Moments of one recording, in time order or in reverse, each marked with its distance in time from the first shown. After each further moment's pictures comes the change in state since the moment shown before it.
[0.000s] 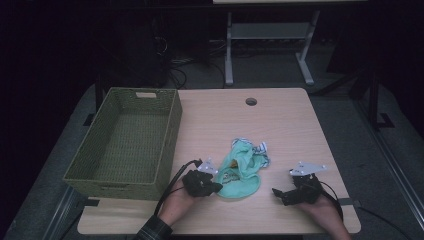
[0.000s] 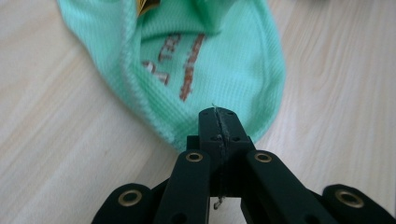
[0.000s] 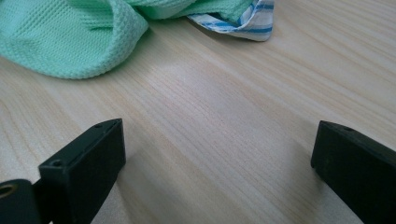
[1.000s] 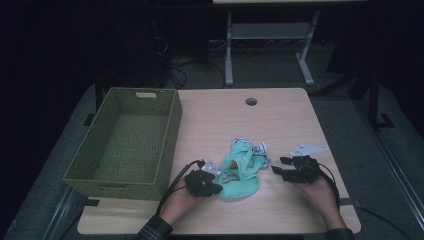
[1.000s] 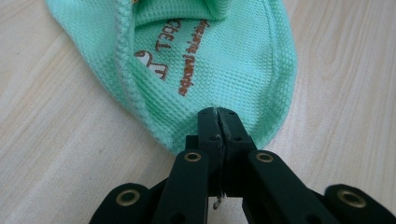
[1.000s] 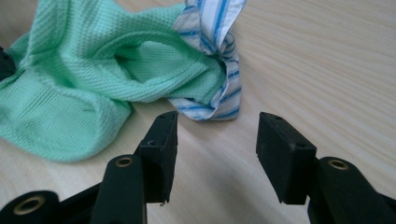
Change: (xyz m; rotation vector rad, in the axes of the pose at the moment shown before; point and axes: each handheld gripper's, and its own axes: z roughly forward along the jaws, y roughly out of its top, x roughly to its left) left arm 0.002 0.004 0.007 0.048 -0.011 0.009; right arm -0.021 0.048 -0.004 -0.056 0.030 0.012
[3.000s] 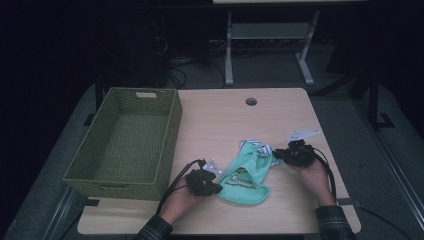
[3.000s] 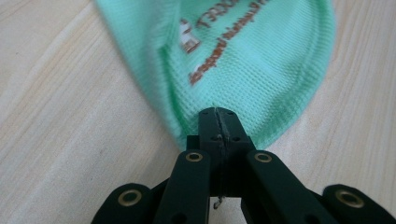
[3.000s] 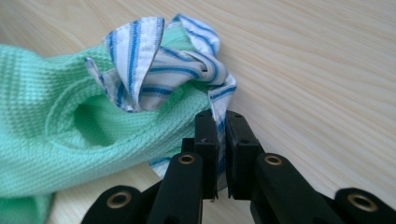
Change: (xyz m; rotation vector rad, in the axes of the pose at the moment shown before) left arm 0.000 0.003 0.000 0.022 0.003 -0.003; right arm -0.035 0.022 0.024 0.046 0.007 0.003
